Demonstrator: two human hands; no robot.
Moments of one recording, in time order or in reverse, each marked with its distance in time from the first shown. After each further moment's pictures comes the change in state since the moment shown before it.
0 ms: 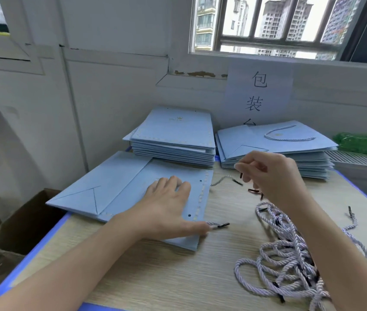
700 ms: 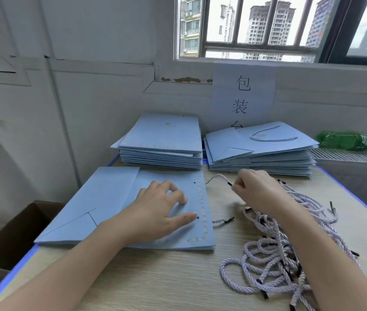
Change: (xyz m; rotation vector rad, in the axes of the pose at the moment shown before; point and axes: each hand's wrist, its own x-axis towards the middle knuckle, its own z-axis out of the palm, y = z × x) left_hand 0.004 -0.002 0.000 -0.031 0.002 0.055; right_hand 0.005 0.026 0.004 -0.563 -0.305 0.186
